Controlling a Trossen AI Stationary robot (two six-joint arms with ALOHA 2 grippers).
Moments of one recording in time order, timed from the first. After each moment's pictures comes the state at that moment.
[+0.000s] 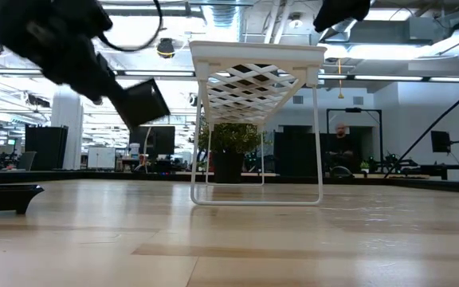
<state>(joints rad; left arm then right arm) -0.36 1.15 0.38 0.08 -0.31 -0.19 0.17 1.18 1.28 -0.92 0.47 0.31</state>
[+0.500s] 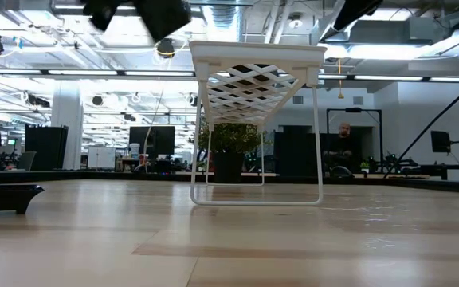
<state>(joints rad) -0.57 1.20 0.64 0.08 -0.60 -0.20 0.30 1.18 1.27 -1.02 0.47 0.29</state>
